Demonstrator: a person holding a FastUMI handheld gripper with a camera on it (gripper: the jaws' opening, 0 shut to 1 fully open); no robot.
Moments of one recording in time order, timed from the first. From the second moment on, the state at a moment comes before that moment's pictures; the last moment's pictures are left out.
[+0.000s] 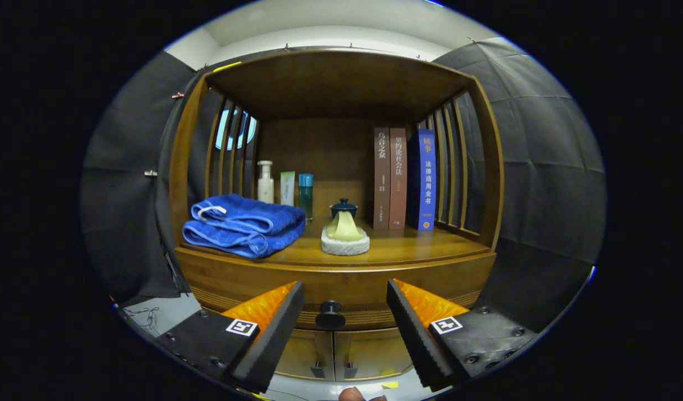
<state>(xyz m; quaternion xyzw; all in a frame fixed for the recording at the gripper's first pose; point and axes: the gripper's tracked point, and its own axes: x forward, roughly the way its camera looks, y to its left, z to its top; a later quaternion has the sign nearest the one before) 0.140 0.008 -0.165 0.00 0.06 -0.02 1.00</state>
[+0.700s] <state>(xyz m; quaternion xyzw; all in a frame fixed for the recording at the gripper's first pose) 0.045 0.012 -0.036 0.01 0.04 0.02 1.00</state>
